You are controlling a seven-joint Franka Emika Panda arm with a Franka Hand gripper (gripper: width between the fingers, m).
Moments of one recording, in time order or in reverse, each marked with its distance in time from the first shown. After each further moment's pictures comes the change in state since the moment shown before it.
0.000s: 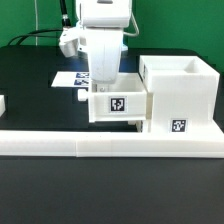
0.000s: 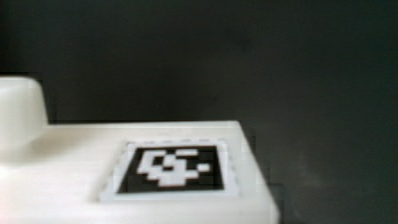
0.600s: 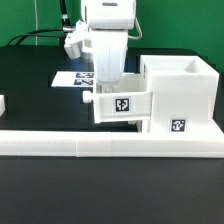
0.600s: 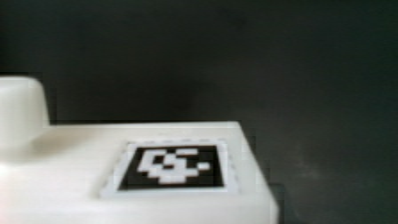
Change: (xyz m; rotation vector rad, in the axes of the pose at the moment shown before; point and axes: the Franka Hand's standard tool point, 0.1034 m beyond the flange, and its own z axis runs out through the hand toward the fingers) arm 0.004 -0.010 0.007 0.016 0.000 -0.002
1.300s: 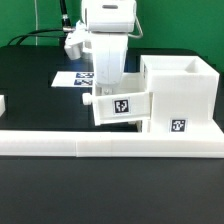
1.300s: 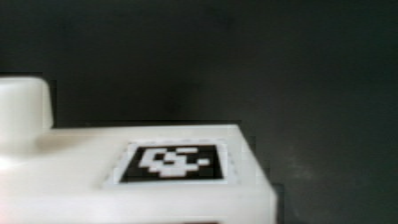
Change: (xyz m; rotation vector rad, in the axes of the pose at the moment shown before) arm 0.000 0.002 0.000 0.006 -0.001 0.009
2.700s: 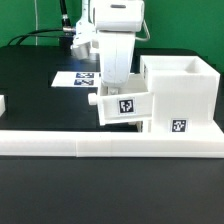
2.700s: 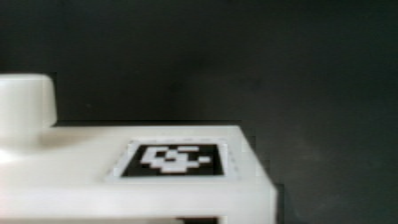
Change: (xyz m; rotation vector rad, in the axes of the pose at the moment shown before) arm 0.011 0.000 0.001 -0.022 -0.012 0.033
